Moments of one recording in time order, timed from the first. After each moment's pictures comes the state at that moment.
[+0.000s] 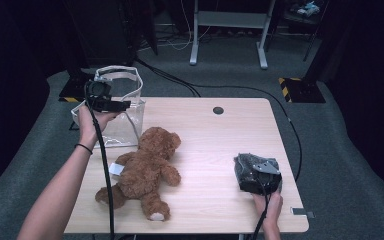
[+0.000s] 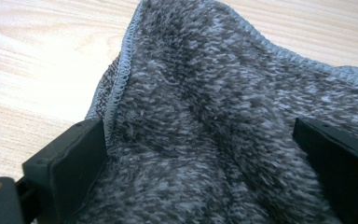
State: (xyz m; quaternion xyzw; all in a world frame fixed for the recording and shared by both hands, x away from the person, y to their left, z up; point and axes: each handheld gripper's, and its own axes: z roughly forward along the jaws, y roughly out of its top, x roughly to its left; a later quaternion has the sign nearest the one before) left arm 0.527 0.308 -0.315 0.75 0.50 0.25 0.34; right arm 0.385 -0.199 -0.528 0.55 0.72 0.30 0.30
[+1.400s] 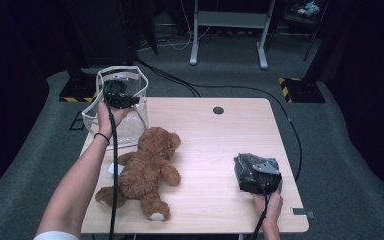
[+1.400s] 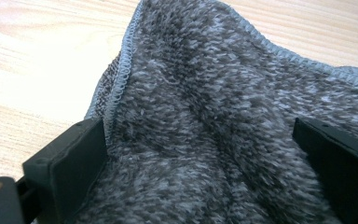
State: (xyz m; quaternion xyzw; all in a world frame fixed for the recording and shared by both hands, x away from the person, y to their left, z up) left arm 0.573 0.280 -0.348 0.76 0.48 0.21 0.38; right arm 0.385 -0.198 -0.528 0.54 0.72 0.30 0.30
